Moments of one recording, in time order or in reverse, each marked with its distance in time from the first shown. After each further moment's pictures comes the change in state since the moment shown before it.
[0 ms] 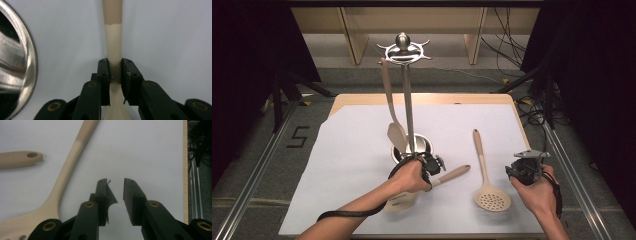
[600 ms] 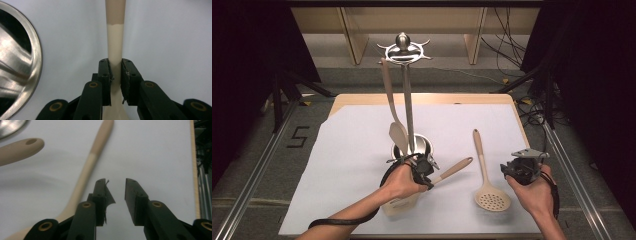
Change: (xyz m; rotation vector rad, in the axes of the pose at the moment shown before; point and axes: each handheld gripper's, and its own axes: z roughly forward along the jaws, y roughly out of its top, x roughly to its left) left arm 0.000 -0.026 -0.016 -0.270 -0.026 -0.024; right arm 0.011 0.006 -0.005 -0.068 0.078 0.007
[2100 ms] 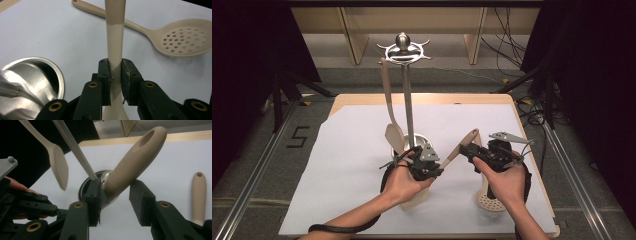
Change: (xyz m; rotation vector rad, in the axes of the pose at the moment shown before) left arm -0.022 0.013 -0.037 -0.341 0.136 -0.064; right arm 0.077 0.062 -0.015 -0.273 0.381 0.203
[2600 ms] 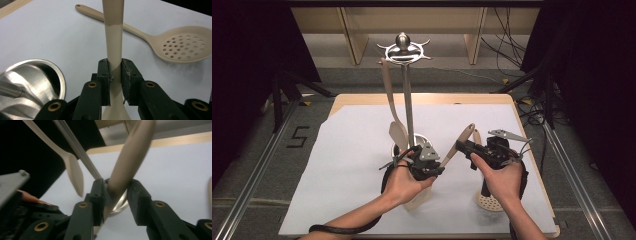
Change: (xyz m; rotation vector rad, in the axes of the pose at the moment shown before) left arm -0.003 0.003 -0.002 -0.033 -0.004 -0.035; right arm 0.008 0.006 0.002 -0.045 0.062 0.058
